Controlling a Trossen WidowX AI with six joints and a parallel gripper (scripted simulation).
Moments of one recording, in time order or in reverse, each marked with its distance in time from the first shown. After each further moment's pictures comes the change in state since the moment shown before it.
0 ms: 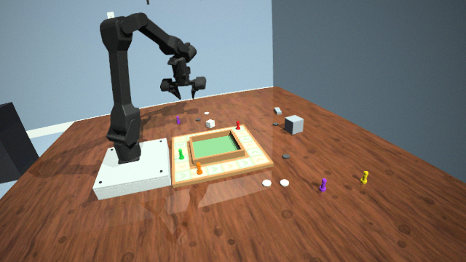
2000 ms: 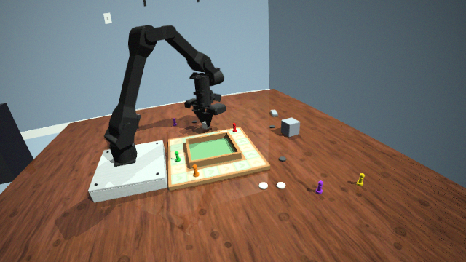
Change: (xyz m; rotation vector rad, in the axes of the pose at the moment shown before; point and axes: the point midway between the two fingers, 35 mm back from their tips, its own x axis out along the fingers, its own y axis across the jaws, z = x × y) arm 0.040 -0.107 -0.101 0.680 0.392 -0.186
